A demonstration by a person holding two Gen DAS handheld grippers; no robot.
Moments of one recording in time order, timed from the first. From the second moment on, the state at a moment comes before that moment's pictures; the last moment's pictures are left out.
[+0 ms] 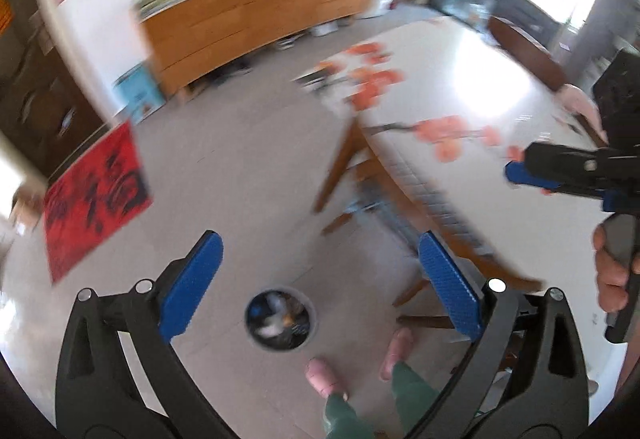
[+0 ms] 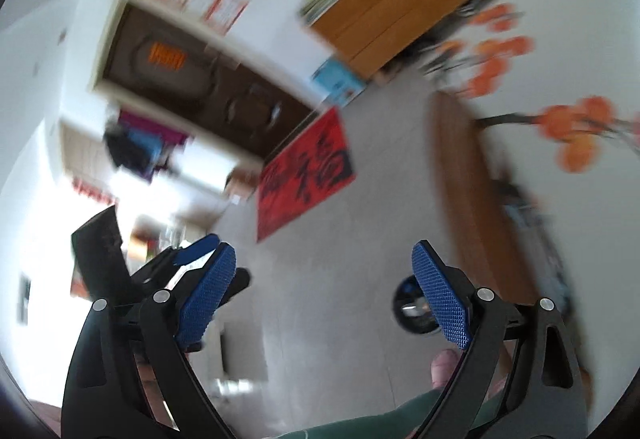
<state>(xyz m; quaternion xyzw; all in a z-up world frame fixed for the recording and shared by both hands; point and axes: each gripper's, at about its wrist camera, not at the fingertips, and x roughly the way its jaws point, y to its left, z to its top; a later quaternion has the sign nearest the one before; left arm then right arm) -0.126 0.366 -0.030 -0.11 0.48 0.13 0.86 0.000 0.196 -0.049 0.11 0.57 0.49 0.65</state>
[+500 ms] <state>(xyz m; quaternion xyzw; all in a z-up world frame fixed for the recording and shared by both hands) 0.050 0.179 -0.037 -0.08 0.51 -0.05 0.85 0.097 -0.133 -0.072 0.22 0.55 0.27 0.76</state>
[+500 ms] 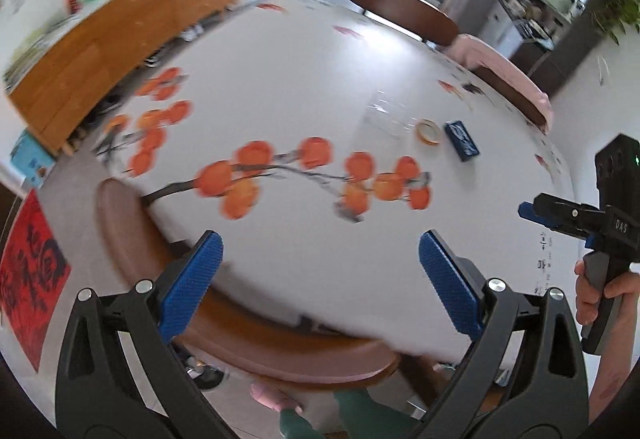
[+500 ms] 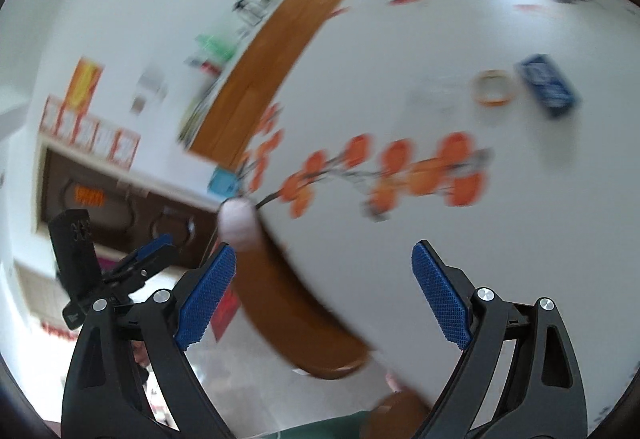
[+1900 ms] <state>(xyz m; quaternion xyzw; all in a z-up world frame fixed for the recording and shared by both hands) 0.335 0.041 -0.221 -0.11 0.61 0.07 0.78 0.307 -0.215 -0.218 0.06 0.58 0.20 0.79</state>
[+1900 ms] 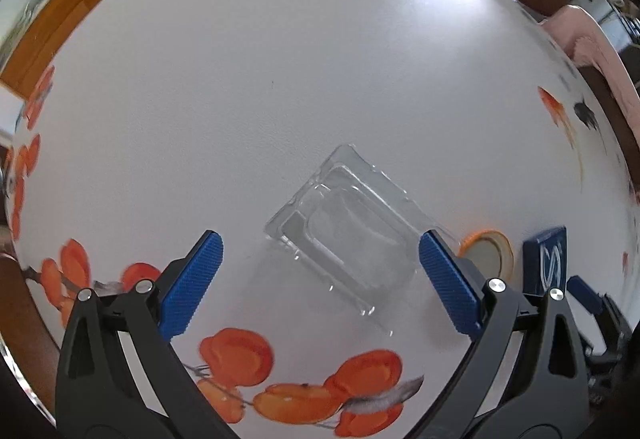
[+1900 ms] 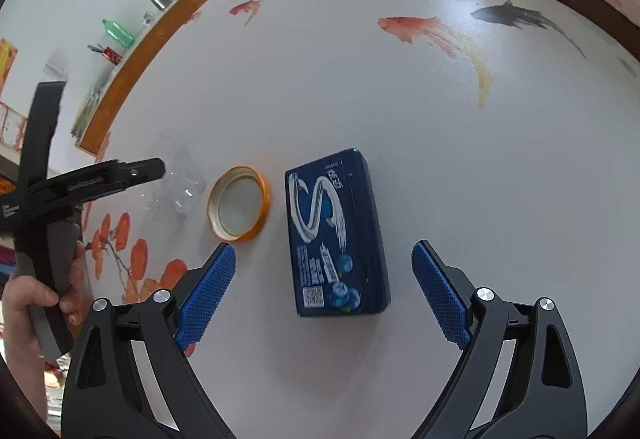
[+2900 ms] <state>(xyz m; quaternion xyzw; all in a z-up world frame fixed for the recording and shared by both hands) 0.308 0.015 -0.209 -0.08 0.60 -0.01 0.80 0.291 -0.234 -0.199 0.10 0.57 0.20 0.79</state>
